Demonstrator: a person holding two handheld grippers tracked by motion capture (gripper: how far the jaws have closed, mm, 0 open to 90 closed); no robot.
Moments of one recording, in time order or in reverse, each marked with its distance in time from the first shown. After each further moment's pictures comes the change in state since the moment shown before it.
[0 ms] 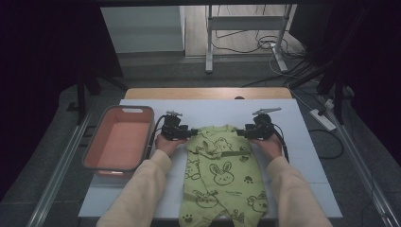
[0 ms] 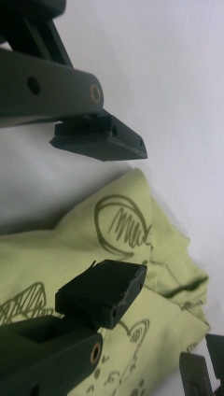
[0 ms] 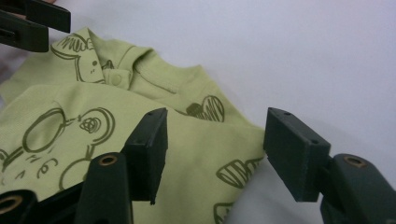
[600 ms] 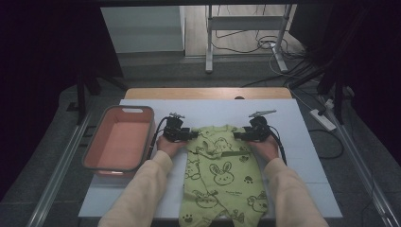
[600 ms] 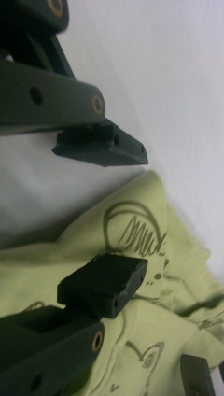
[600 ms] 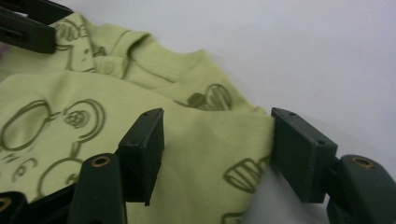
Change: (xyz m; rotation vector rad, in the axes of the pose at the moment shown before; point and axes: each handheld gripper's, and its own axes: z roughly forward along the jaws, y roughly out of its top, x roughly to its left) left arm -0.002 -0.004 0.009 0.048 0.014 0.022; right arm 0.002 -0.006 0.017 0.032 0.024 -0.002
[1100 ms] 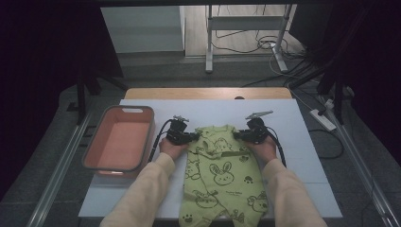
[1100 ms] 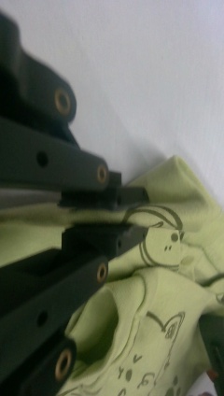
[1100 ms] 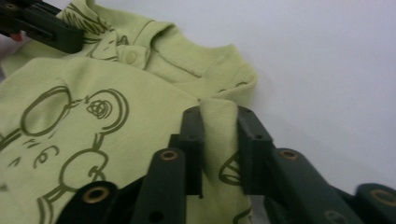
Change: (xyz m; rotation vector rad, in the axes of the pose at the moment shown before) left arm -0.012 -0.004 0.005 0.031 -0.054 0.047; right arm 0.007 -0.001 0.004 0.013 0.040 -0.052
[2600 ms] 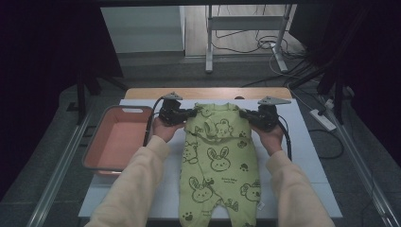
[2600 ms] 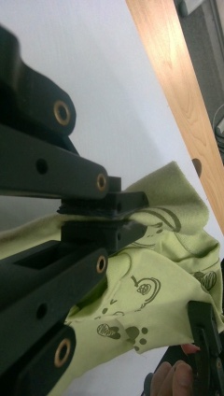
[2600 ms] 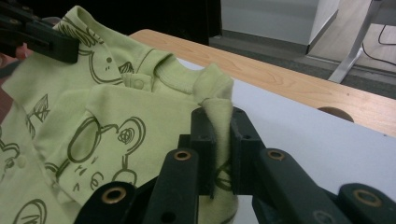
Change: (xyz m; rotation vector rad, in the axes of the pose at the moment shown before) left arm -0.016 0.059 -0.074 -0.201 0.018 0.155; right arm 0.018 0.044 -0.063 -0.321 -0.091 -0.065
